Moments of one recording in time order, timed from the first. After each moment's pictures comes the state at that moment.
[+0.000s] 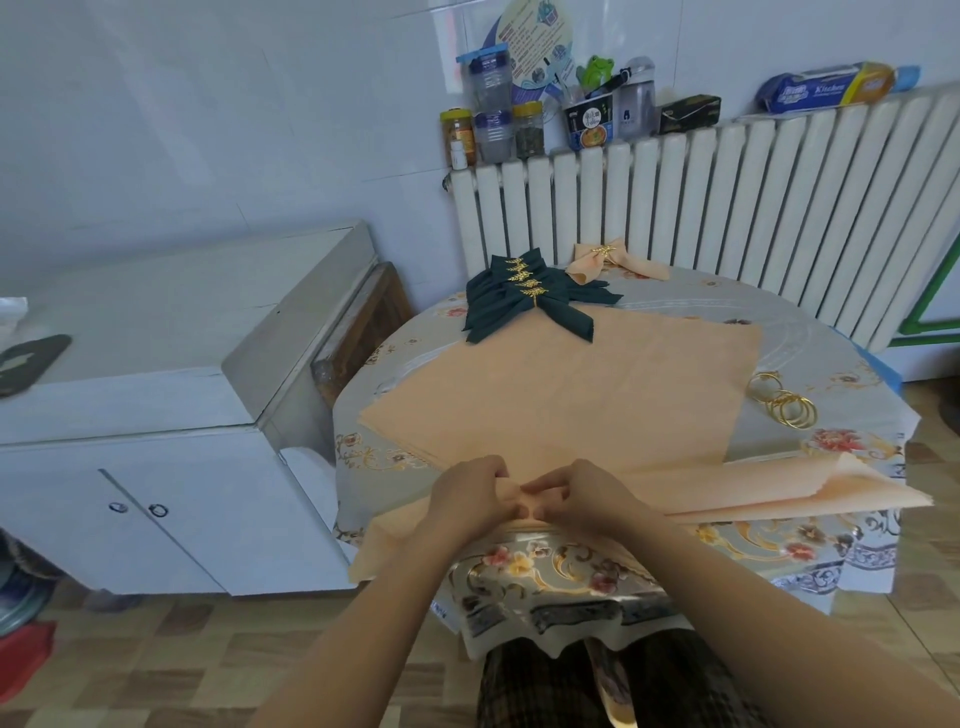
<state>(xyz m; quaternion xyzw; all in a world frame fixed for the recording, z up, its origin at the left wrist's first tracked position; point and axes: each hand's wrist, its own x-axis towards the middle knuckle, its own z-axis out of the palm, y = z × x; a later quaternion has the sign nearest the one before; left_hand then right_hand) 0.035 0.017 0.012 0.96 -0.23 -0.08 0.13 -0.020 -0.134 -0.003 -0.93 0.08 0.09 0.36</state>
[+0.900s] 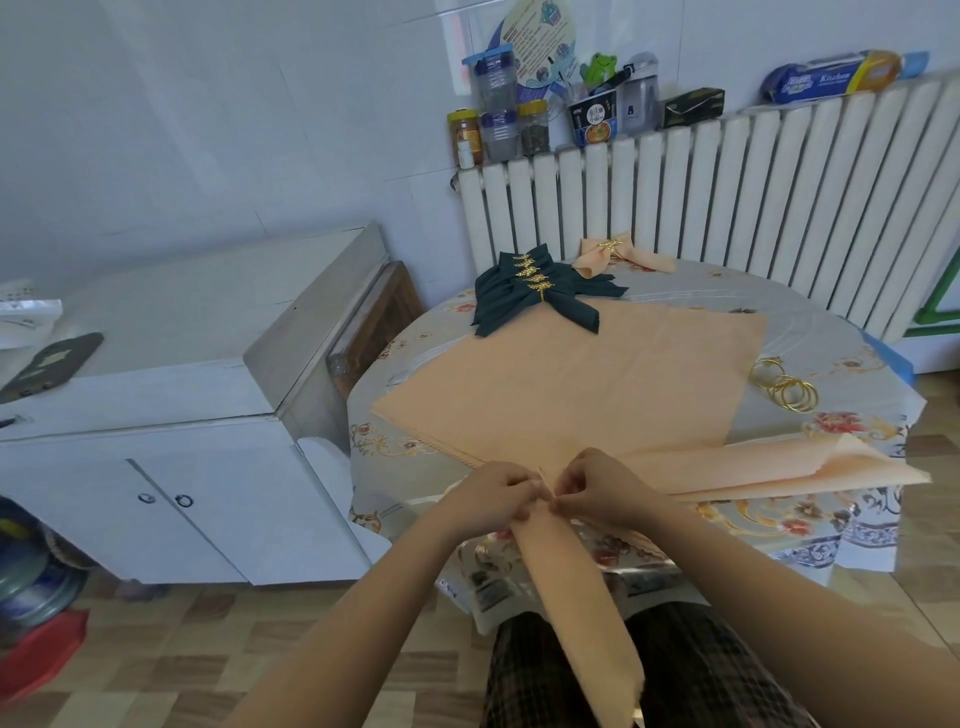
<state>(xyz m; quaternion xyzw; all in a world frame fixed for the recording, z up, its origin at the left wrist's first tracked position) -0.001 0.028 0.027 0.86 -0.26 -0.24 0.36 -0.044 -0.136 -0.002 -0.92 0.06 0.04 0.39</state>
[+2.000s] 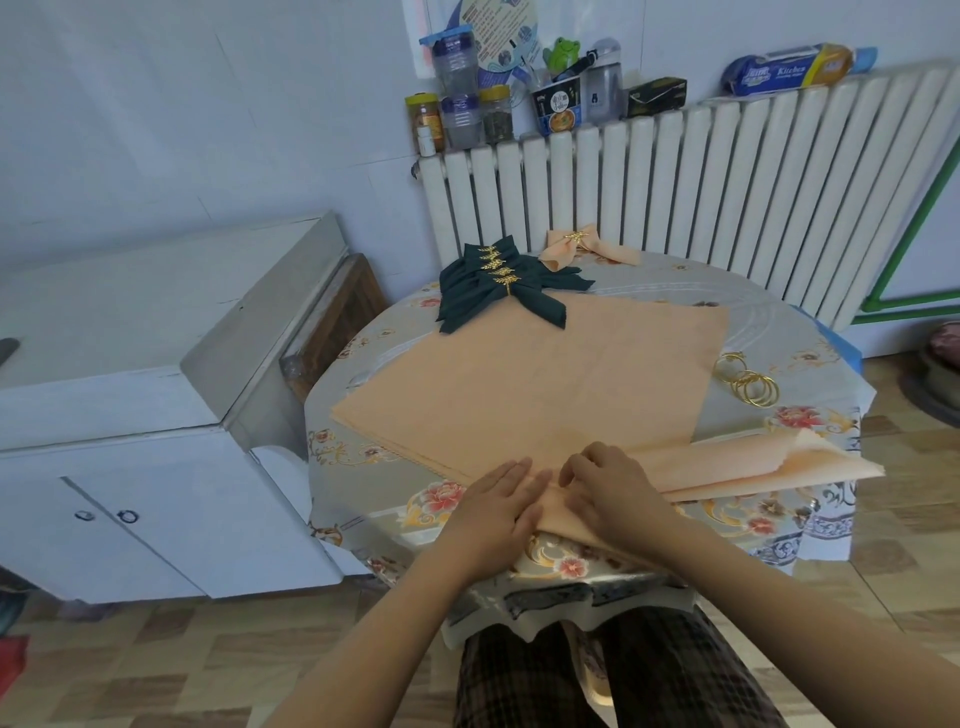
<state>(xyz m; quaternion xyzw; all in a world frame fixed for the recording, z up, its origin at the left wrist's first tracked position) 0.009 0.001 -0.033 0.90 -0.41 -0.10 0.08 -0.061 -0.174 -0.022 -0.98 0.02 -0.06 0.18</state>
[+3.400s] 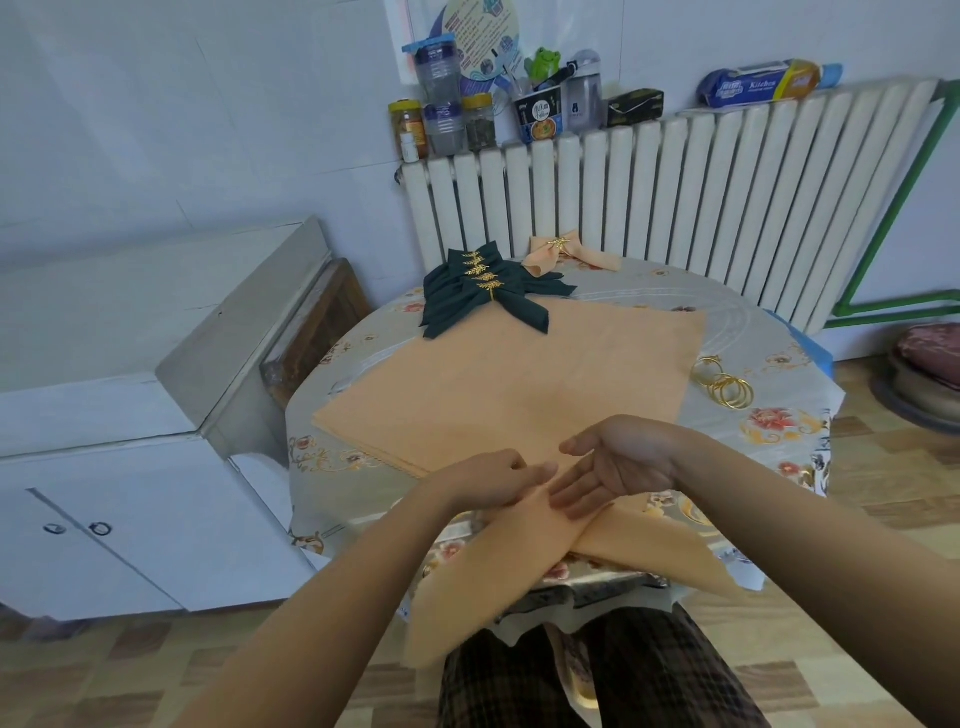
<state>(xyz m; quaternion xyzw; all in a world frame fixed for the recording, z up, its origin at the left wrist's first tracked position) 0.022 -0.035 0.038 0.88 -0.31 -0.32 0.16 -0.046 -0.207 0.043 -0.58 0.21 0.28 0.74</state>
